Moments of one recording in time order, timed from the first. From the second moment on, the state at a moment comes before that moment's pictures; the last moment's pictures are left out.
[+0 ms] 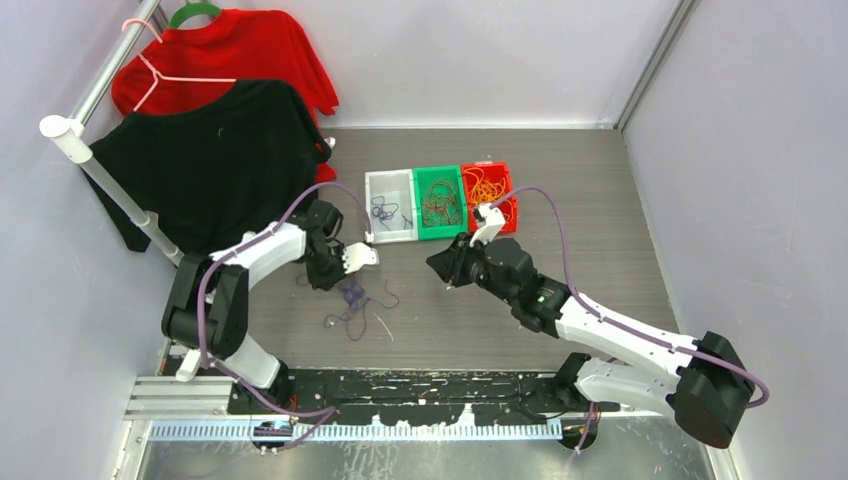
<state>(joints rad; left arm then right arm) -0.33 1.60 0.94 -0.77 0.21 0.99 0.85 1.04 0.60 0.15 0.08 0.66</state>
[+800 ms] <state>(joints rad) -0.33 1.15 1.61 -1.12 0.39 0.63 0.95 1.17 0.72 0.39 -0.06 0.53</state>
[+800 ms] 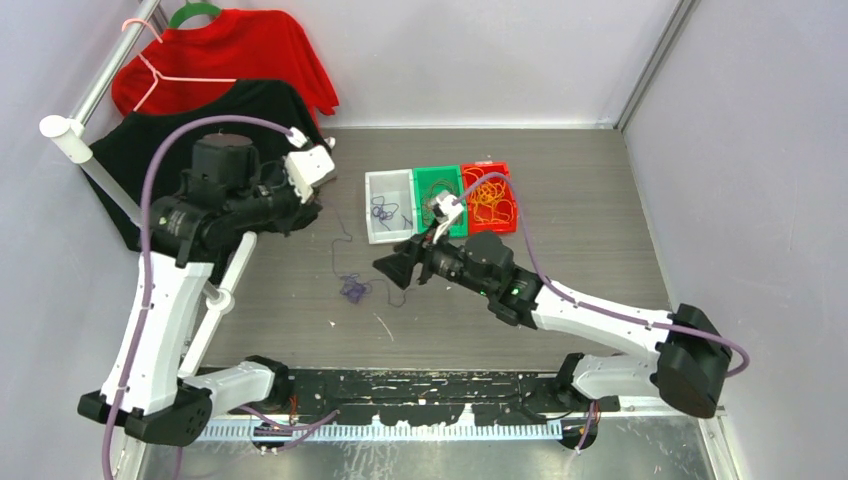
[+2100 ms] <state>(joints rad) -0.33 1.11 1.68 -0.99 0.47 0.23 0.96 1.45 0.91 0.51 0.08 0.35</state>
